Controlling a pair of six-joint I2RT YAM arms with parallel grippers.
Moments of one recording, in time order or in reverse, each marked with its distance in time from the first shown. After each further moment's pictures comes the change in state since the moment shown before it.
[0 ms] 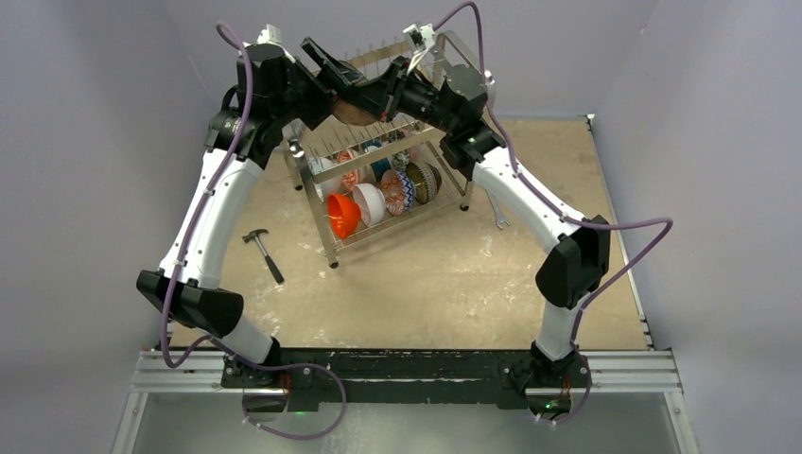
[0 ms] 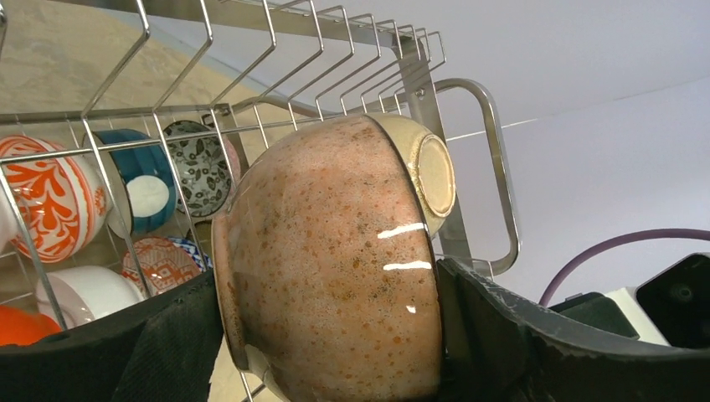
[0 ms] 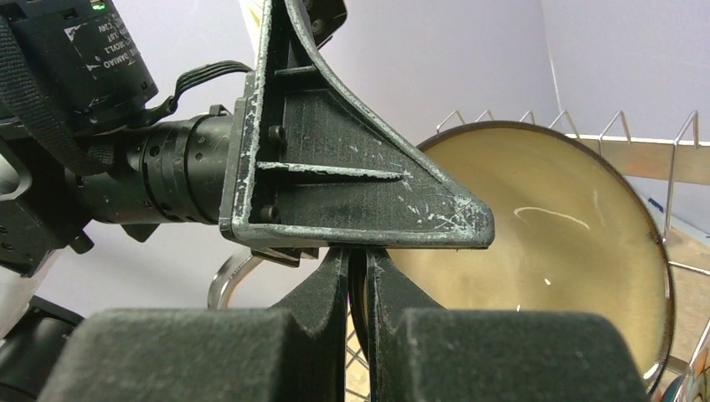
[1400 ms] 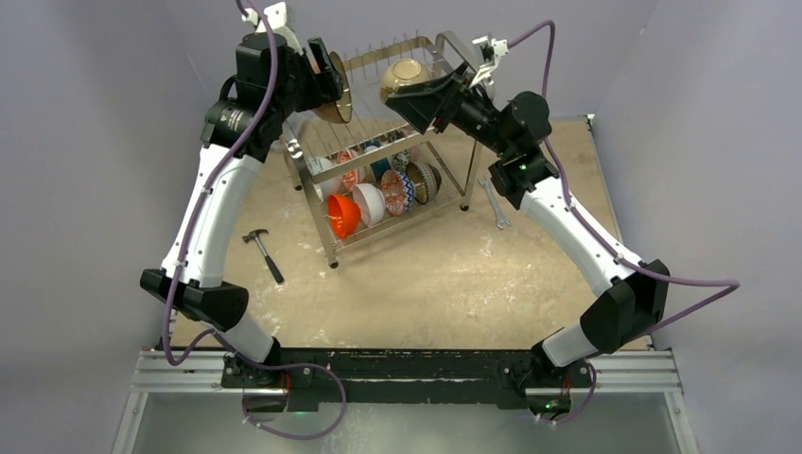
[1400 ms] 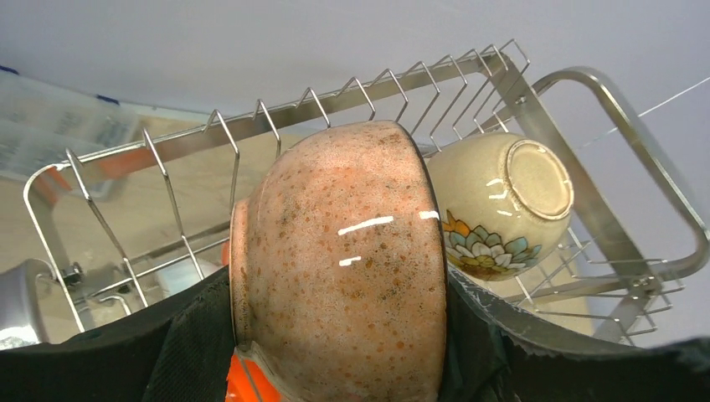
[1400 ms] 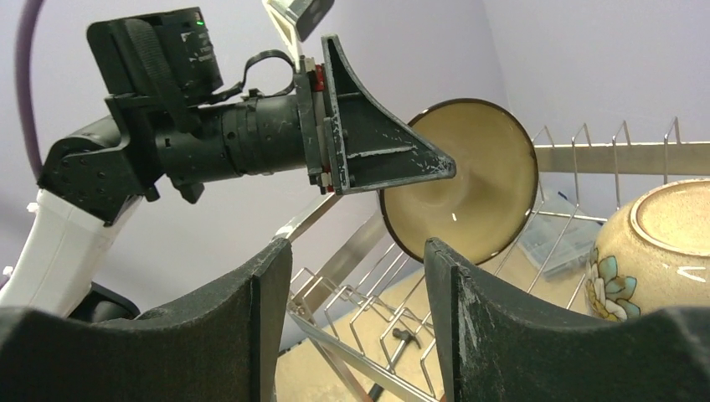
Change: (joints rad) left arm -0.006 0.032 0.139 -0.096 -0.217 0.481; right arm -0.109 -0.334 -0.372 0.157 0.015 0.039
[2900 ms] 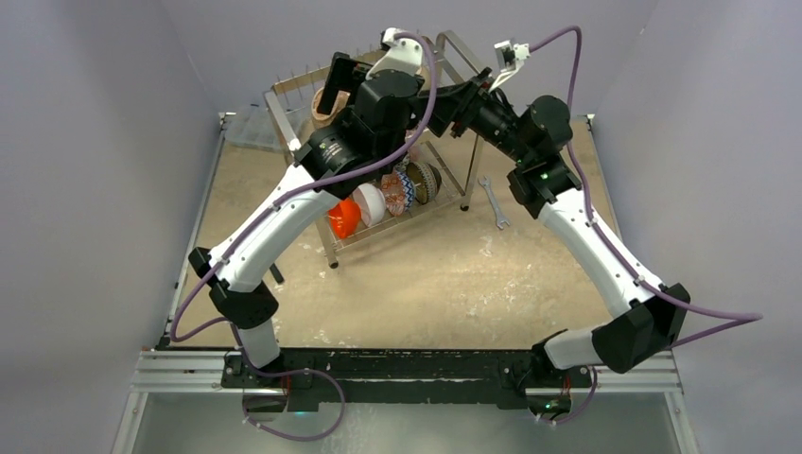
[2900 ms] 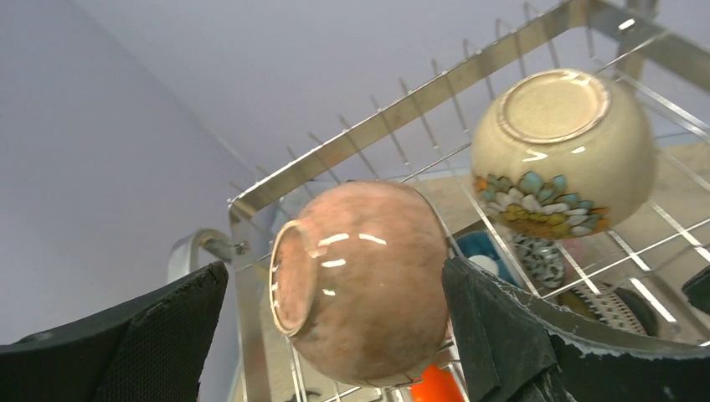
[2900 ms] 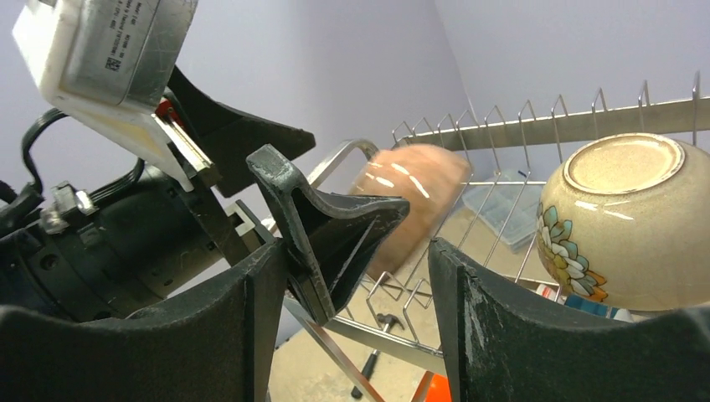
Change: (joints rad) left arm -0.580 0.164 0.183 0.046 -1.021 0.710; right arm -0.049 -0.109 -0.056 -0.144 0.051 -0.027
